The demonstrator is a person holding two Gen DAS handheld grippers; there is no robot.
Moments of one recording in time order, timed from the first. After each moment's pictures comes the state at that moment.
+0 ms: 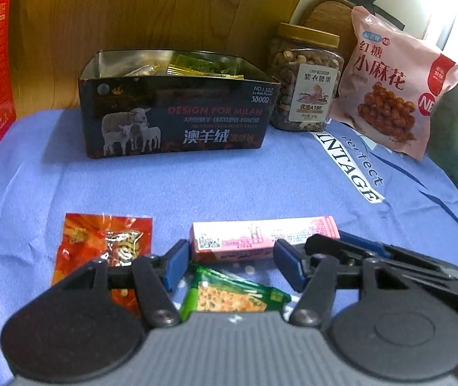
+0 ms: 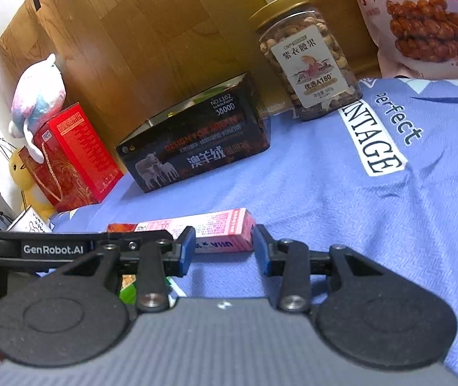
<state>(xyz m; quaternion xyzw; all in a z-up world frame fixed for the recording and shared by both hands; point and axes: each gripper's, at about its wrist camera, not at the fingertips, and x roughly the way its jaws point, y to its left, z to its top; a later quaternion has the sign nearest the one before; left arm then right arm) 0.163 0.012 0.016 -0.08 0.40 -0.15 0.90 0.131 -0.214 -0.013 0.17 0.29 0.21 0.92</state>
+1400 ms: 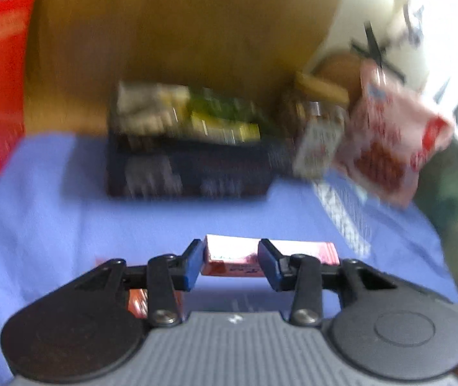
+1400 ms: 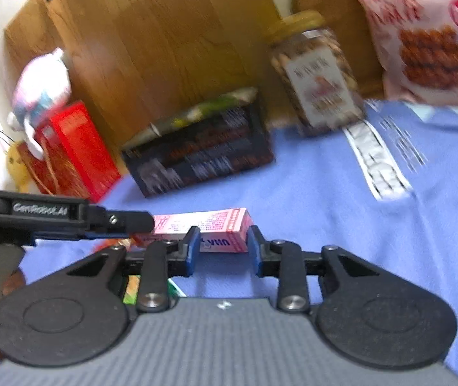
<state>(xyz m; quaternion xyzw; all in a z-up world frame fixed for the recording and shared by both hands) 0.185 0.064 0.054 -0.15 0.36 -0.16 0.91 0.132 -0.199 0.008 0.14 0.27 0.21 0.93</state>
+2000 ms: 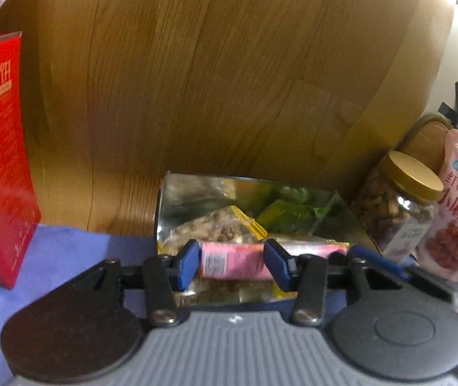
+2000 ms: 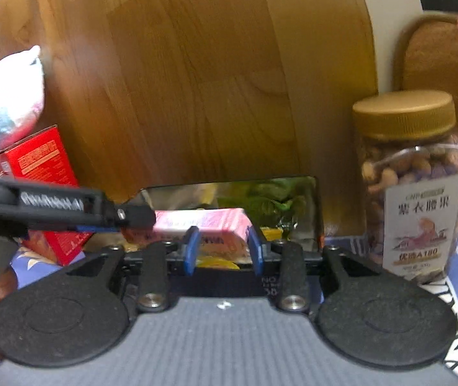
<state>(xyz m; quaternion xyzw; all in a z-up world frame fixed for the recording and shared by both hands) 0.301 0.090 0.064 -0.14 0.35 -0.08 0.92 0.284 -0.131 0.047 0.06 0.24 0.22 0.94</state>
